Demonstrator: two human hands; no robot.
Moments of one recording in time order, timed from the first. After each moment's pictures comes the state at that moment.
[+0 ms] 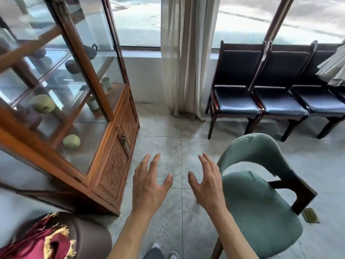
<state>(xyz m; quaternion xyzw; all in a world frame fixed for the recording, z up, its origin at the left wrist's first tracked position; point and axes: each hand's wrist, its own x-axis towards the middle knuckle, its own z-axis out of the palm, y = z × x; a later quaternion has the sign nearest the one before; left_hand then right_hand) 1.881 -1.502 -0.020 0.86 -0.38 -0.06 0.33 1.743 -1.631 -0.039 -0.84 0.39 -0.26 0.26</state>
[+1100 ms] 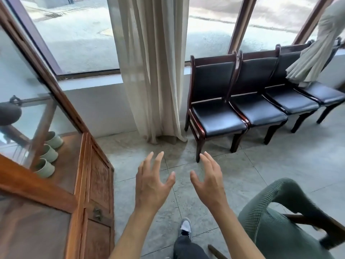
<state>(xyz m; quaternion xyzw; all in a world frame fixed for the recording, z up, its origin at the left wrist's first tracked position) 2.175 -1.829 -0.018 0.79 -0.51 -0.11 0.33 2.004 -1.908 -0.036 -0.78 0.50 -0.31 0.22</state>
